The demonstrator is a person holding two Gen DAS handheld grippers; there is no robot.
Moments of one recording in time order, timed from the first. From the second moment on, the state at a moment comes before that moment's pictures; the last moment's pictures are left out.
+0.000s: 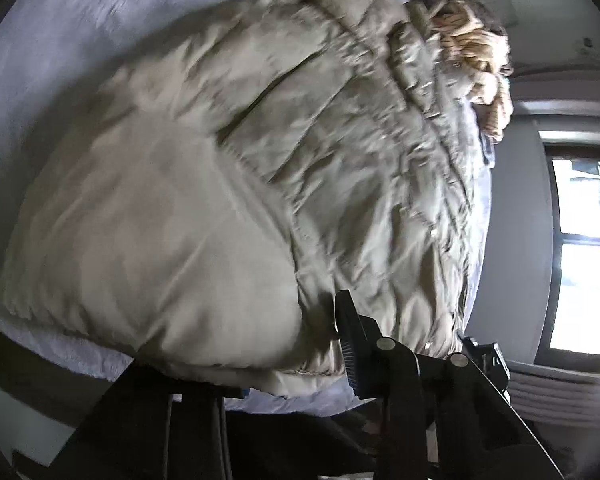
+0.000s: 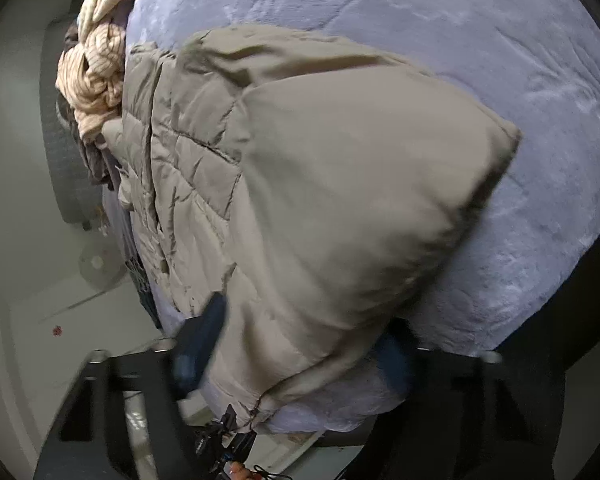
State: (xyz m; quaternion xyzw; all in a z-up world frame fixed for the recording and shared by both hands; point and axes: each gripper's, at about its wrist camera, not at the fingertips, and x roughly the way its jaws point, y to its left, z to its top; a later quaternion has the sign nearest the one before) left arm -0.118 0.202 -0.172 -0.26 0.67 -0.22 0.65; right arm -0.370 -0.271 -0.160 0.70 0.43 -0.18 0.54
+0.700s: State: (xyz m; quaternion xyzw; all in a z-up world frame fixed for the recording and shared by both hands) left arm -0.088 0.181 -0.074 -0.18 0.57 -0.26 0.76; right arm -0.304 -0.287 -0.086 0.57 0.46 -0.14 0.66
